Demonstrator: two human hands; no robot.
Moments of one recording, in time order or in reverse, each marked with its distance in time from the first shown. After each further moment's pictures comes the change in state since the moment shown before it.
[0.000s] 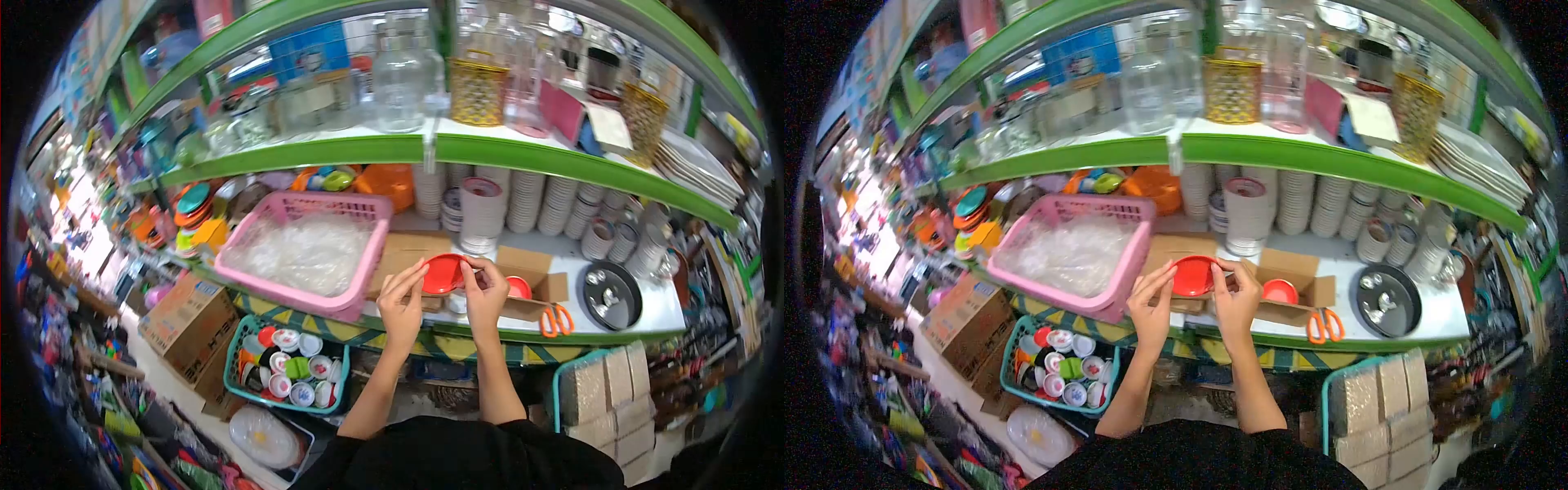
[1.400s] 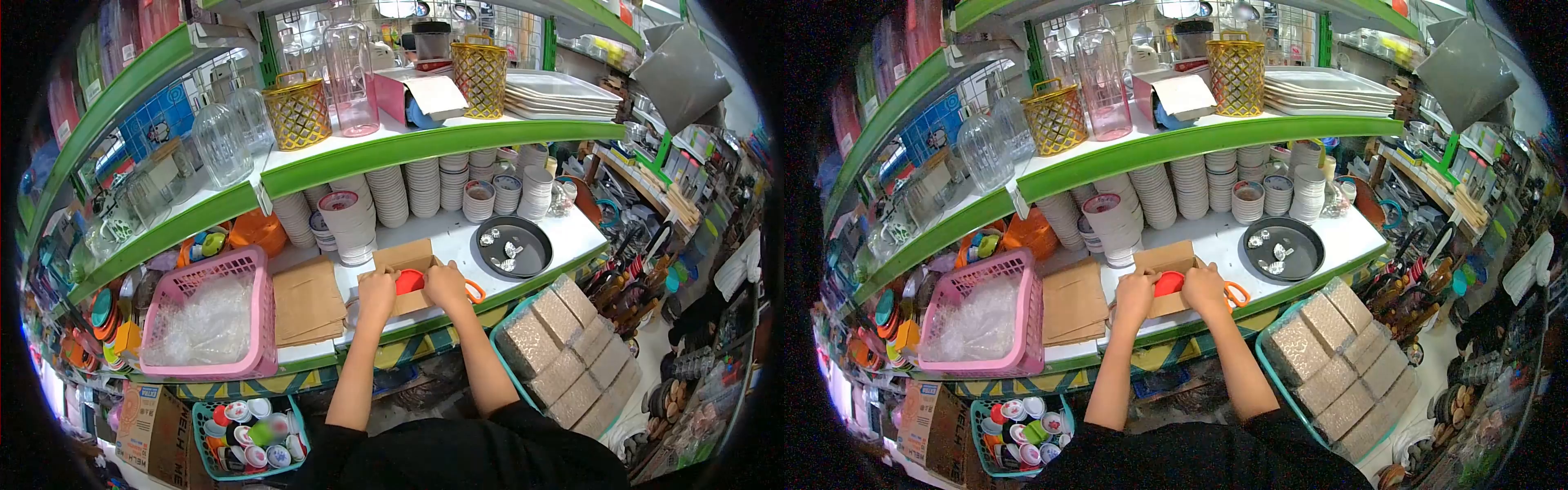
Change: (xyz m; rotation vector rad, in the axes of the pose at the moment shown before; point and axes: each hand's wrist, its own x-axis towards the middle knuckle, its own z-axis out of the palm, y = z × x) left_hand -0.016 -0.050 0.159 0.483 -0.725 0.392; right_hand 0.042 0.067 -0.147 -1.426 -0.182 0.020
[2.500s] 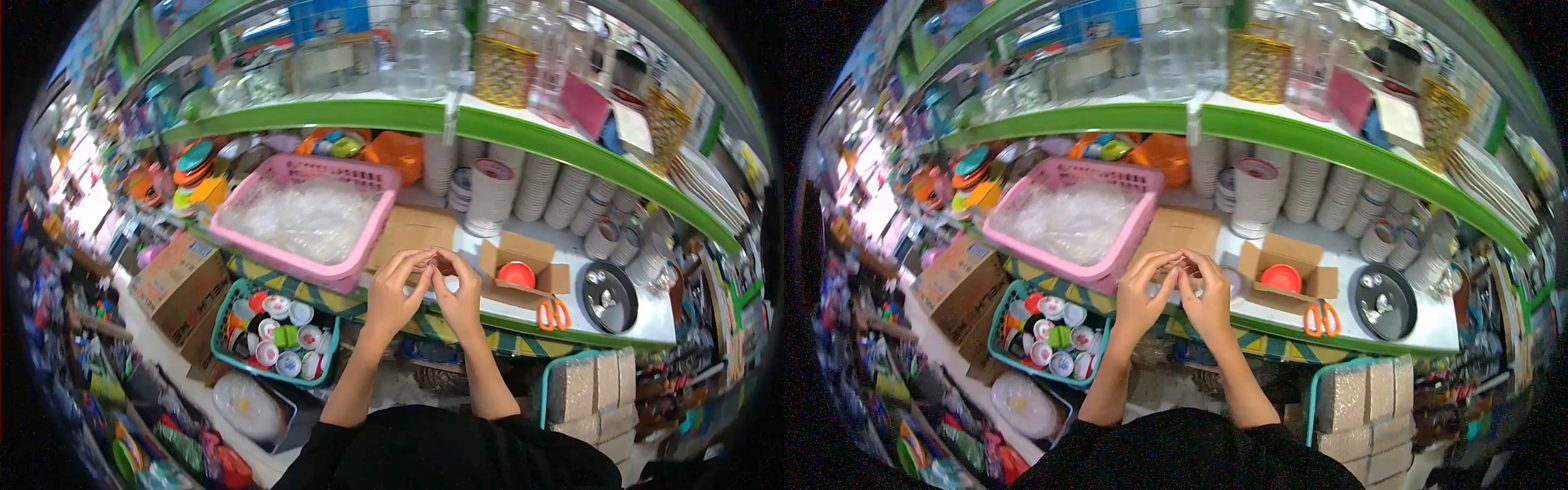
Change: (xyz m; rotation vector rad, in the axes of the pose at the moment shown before) left_hand -0.111 -0.006 -0.162 -0.485 0.496 -0.370; right_hand -0.065 -0.179 -0.053 1.268 -0.028 -0.396
